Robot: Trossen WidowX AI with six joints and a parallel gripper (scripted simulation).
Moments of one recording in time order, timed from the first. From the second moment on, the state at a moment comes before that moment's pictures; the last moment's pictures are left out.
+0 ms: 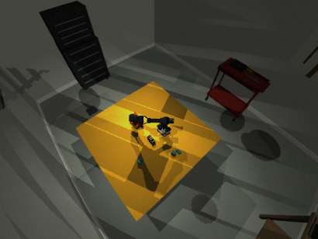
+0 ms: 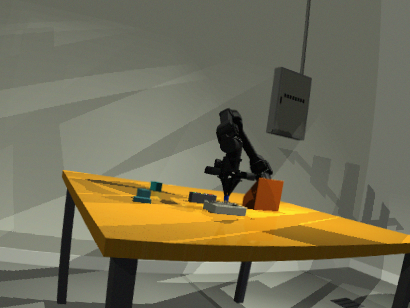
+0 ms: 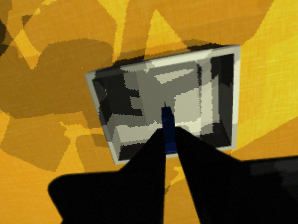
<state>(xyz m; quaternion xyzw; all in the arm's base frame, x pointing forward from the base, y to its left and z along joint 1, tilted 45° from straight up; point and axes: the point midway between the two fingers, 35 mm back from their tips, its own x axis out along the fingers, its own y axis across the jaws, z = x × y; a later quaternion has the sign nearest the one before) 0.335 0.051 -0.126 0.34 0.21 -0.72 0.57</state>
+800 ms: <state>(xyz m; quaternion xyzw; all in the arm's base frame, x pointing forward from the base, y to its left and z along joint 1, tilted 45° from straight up) 0.336 0.072 -0.105 0.33 0.21 -0.72 0.57</state>
